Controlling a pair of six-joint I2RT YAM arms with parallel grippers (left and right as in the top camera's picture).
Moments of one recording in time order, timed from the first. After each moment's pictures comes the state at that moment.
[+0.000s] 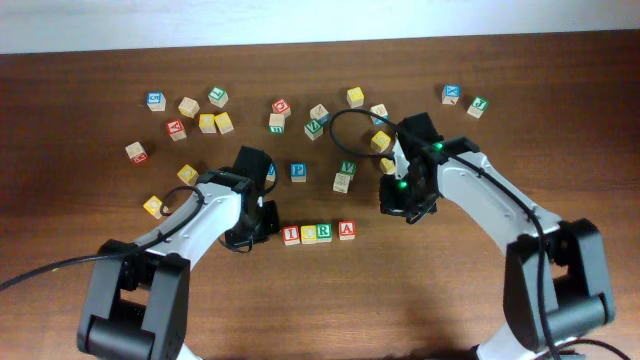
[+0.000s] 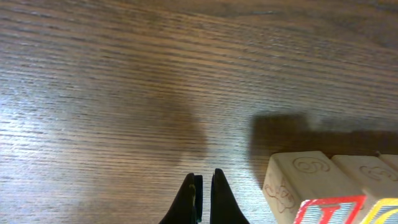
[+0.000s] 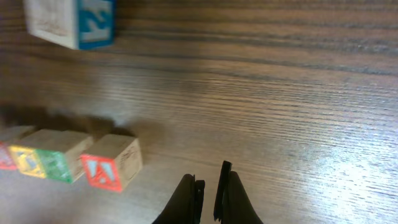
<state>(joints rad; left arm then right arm) -0.32 1.76 1.02 -0.78 0.10 -0.49 0.28 1.79 1.19 -0.86 -0.26 0.34</state>
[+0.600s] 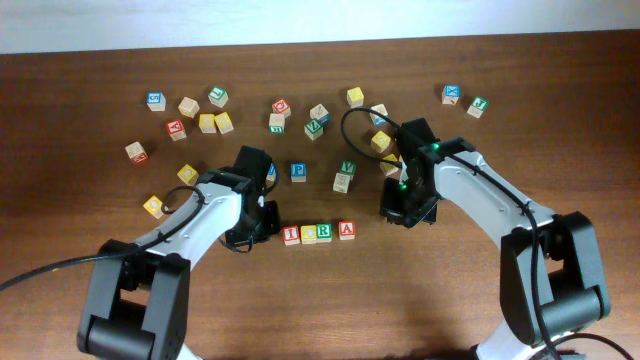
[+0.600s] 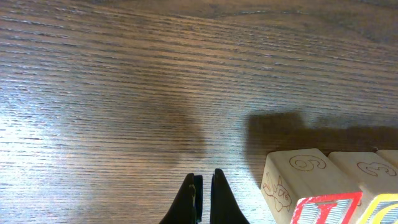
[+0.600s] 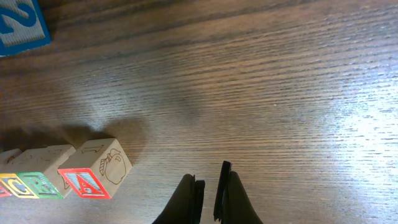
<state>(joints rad) -0.32 1.76 1.02 -0.78 0.10 -0.46 0.28 1.81 1.18 -0.91 -0.26 0.54</state>
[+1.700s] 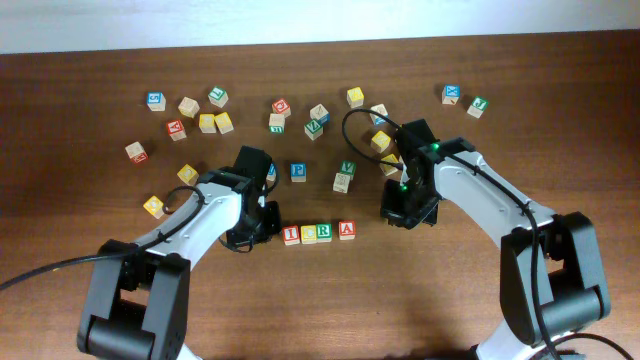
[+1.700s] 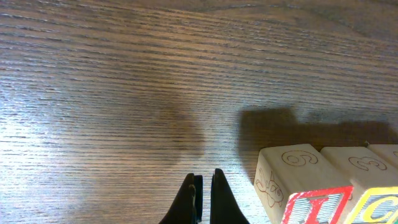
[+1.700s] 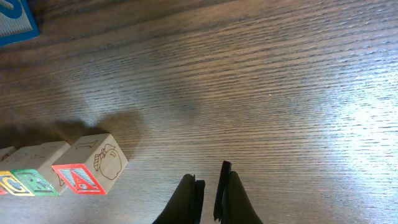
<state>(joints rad) -0.32 1.76 1.02 -0.78 0.12 -0.46 0.28 1.81 1.18 -0.93 -0.26 0.54</state>
